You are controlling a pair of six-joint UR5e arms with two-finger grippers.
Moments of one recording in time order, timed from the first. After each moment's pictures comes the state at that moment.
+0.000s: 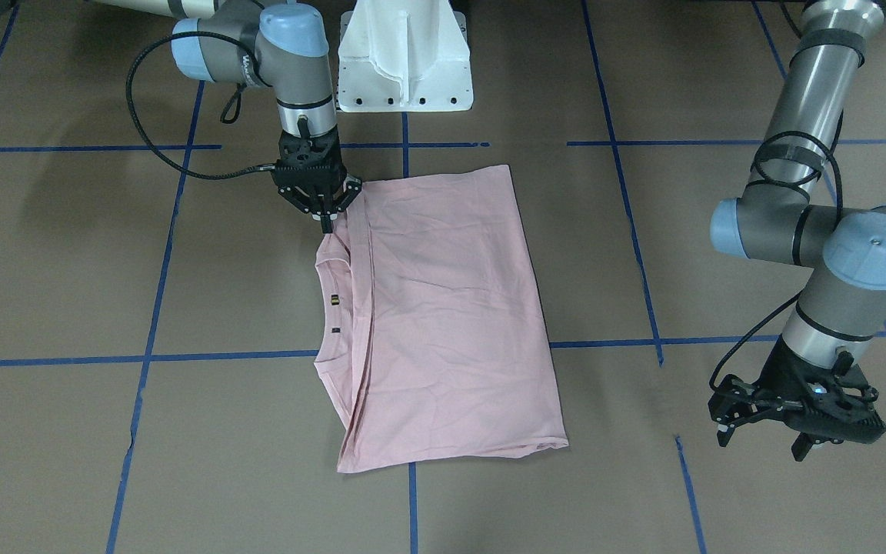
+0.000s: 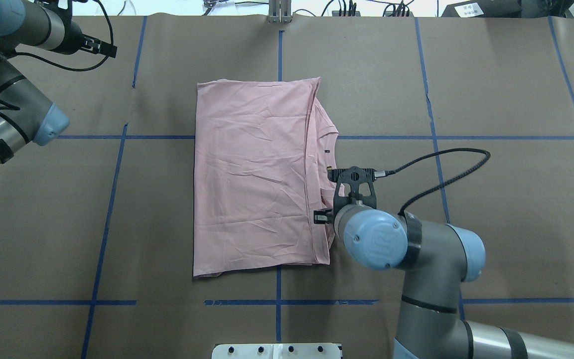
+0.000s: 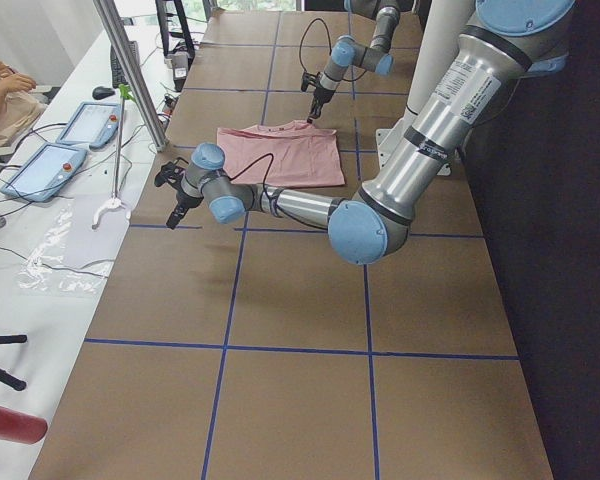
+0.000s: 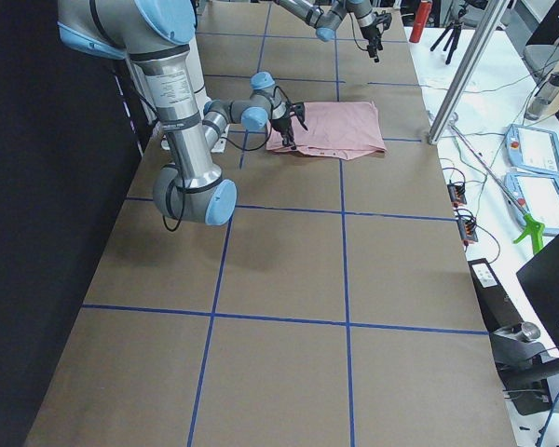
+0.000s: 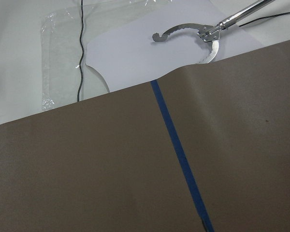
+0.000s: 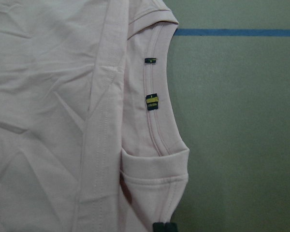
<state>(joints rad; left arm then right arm) -1.05 -2.15 -1.11 -2.39 -1.86 -0.61 0.30 -1.15 1.85 -1.43 1.38 1.35</state>
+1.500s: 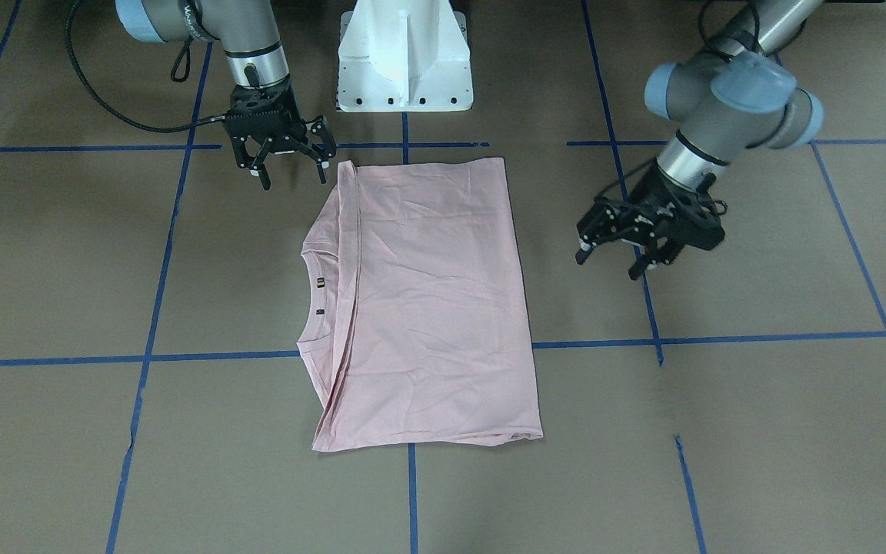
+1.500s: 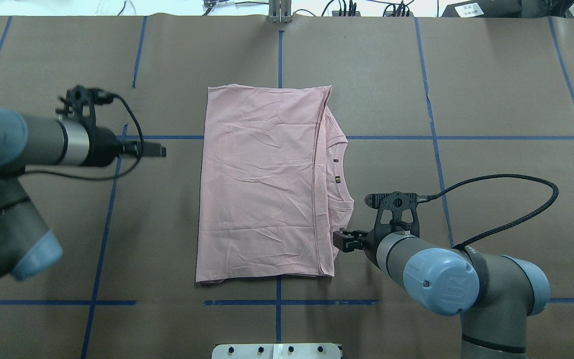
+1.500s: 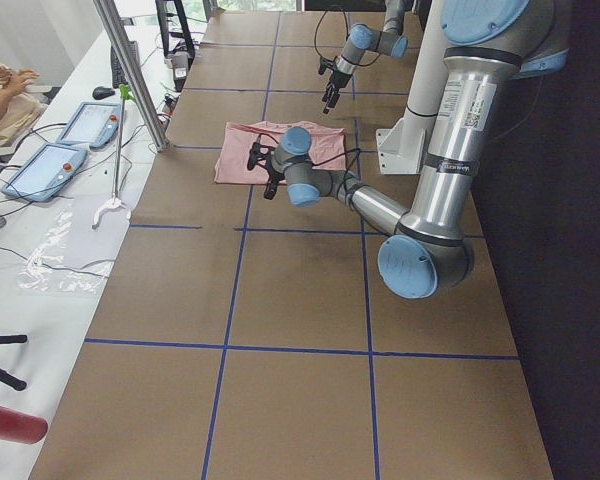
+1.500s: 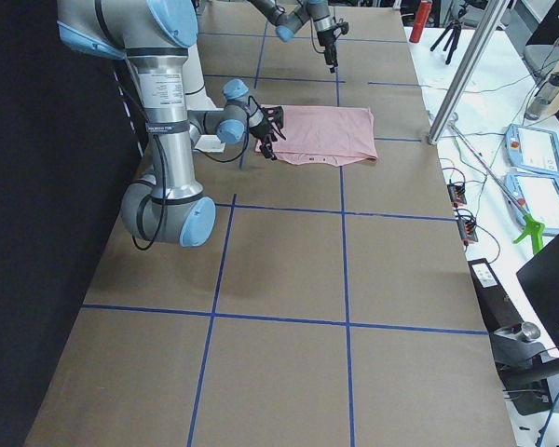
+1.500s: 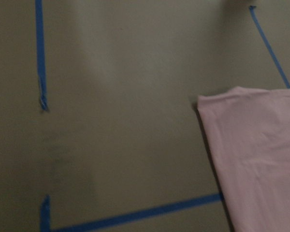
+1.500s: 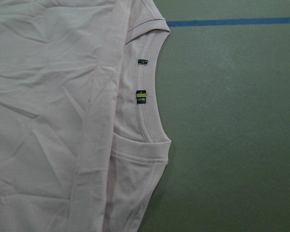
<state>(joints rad) -0.66 -1.76 -1.78 -2.36 -1.84 -1.20 0.24 -1.35 2.03 -1.32 1.33 1.37</state>
